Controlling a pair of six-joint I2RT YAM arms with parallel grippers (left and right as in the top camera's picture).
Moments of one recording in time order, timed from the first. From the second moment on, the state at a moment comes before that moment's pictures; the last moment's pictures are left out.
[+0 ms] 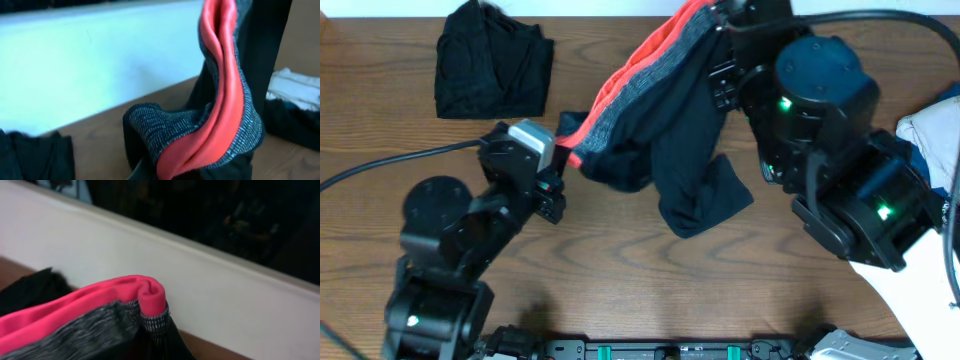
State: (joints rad) left arm -0.22 0.77 1.05 -0.45 0.35 0.06; right arm 0.69 1.37 1.81 -0.58 0.48 -0.13
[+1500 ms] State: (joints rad) left arm -0.26 1.19 1.98 -0.79 0.14 0.06; right arm 0.60 1.28 1.89 -0.29 0.76 -0.38
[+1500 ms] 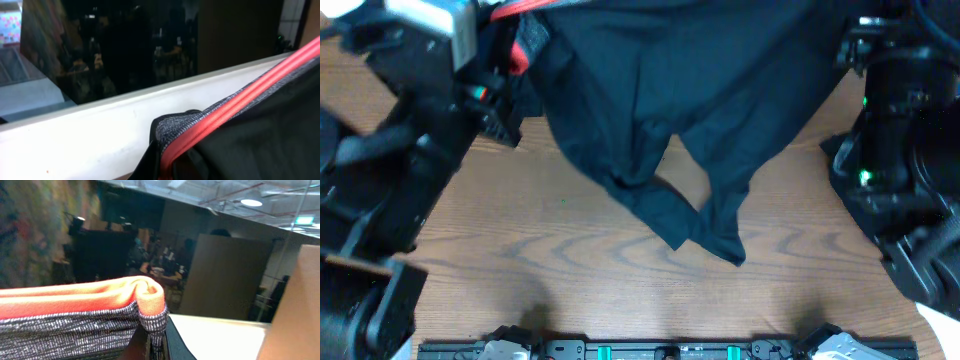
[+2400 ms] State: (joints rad) left arm -0.57 1.48 1.99 -0.60 0.06 0.07; right arm 0.36 1.30 1.89 -0.34 1.04 -0.39
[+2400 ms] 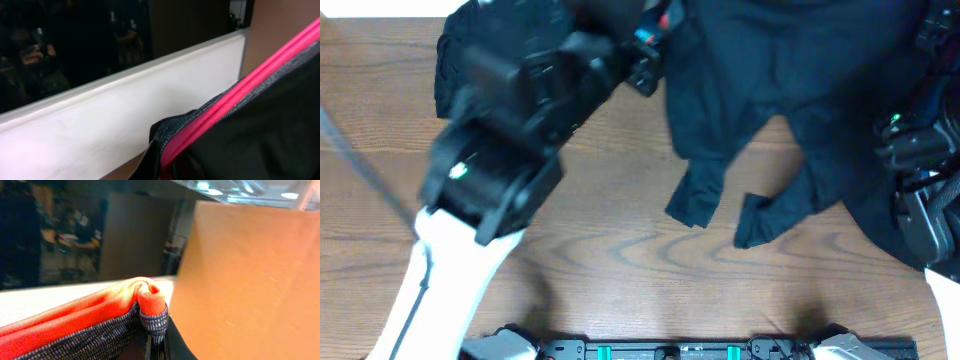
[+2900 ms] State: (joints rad) left arm -0.59 1.64 1.99 -0.53 -0.01 0.11; right arm 0.26 1.31 1.90 -0.59 0.94 -0.25
